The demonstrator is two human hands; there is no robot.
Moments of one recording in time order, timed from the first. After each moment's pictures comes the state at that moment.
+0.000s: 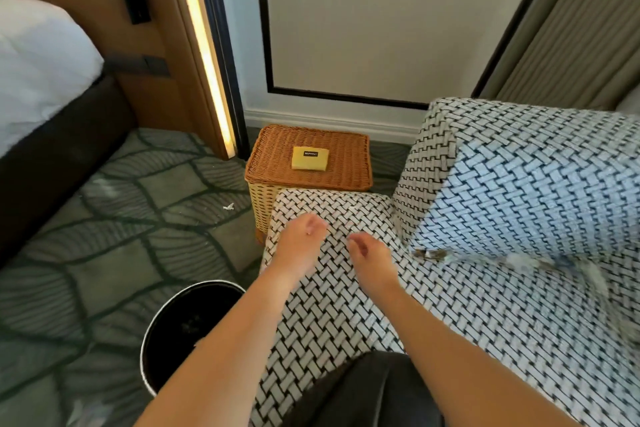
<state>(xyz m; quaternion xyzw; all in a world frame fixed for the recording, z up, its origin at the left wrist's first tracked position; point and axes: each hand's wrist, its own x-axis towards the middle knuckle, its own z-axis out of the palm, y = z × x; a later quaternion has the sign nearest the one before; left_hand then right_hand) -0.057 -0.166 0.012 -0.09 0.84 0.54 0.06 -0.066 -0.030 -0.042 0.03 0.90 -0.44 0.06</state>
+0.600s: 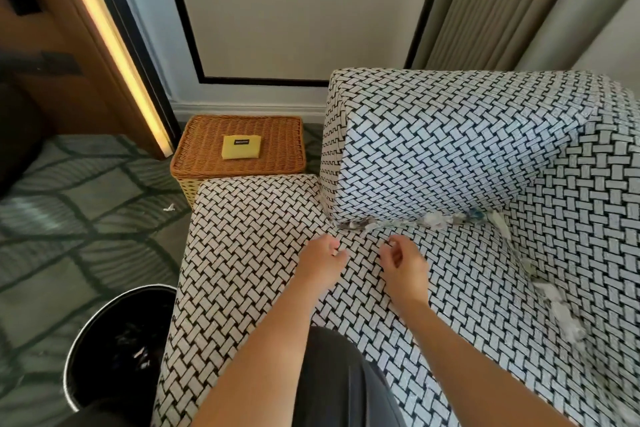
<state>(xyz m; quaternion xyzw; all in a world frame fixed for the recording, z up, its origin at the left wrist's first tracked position) -0.028 -0.016 -0.025 -0.01 0.88 0.44 0.20 -0.004 0.134 -0.071 0.16 0.89 -0.41 -0.12</state>
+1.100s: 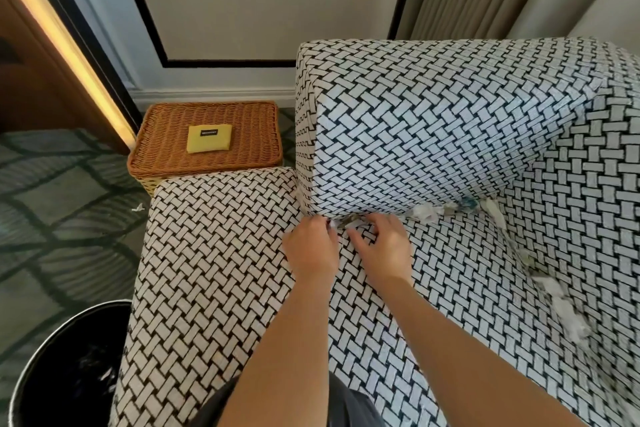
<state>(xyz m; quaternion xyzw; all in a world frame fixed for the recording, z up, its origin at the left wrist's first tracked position) -0.072 0.031 -0.067 -0.03 0.97 0.24 -0.01 -0.050 0.139 -0.086 0.14 0.93 -0.30 -0.19</state>
